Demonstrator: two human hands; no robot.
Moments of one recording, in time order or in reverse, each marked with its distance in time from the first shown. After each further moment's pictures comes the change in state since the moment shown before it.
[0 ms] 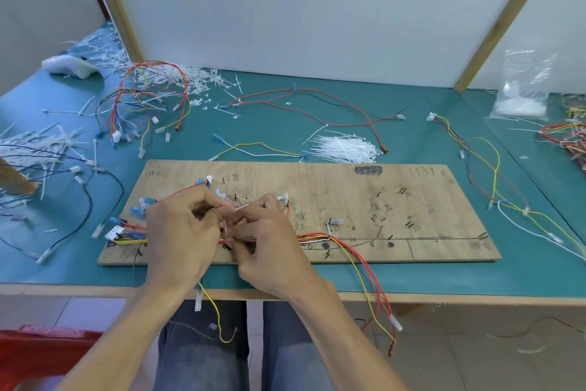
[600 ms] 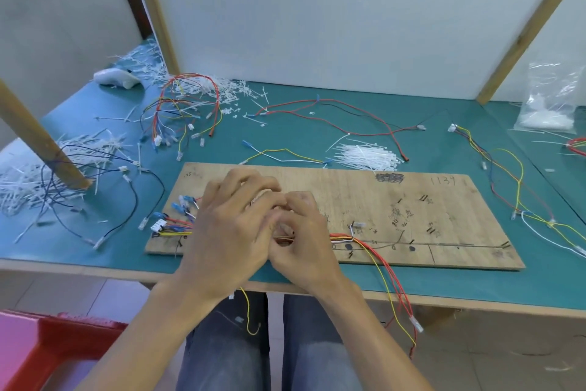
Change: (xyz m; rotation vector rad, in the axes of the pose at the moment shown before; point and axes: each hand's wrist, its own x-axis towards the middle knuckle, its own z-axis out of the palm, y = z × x) left_hand -0.008 0.015 -0.016 0.372 -0.033 0.737; right_hand -0.006 -0.008 -0.008 0.075 0.193 0.008
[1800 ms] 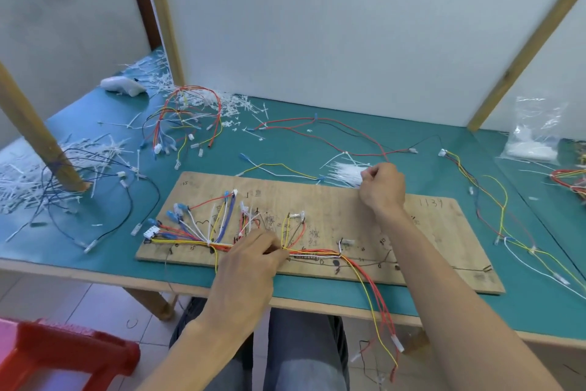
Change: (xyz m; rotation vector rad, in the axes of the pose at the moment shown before) left_hand -0.035 0.034 0.040 -0.042 -0.264 -0.268; right_hand 0.108 0.116 -0.116 -0.405 0.141 0.774
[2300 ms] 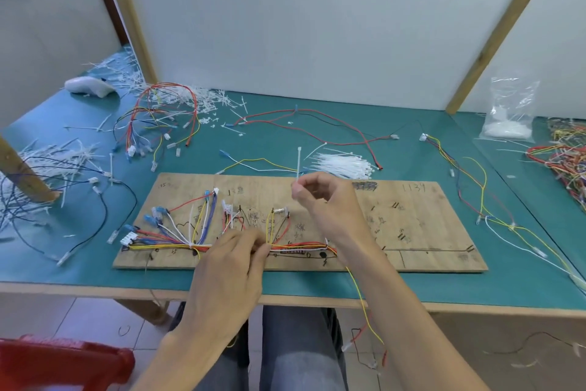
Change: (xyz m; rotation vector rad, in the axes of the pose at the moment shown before) left_hand -0.003 0.009 -0.014 -0.215 0.086 -0.160; right_hand -0.117 -0.032 -0.009 0.671 -0.326 -0.185
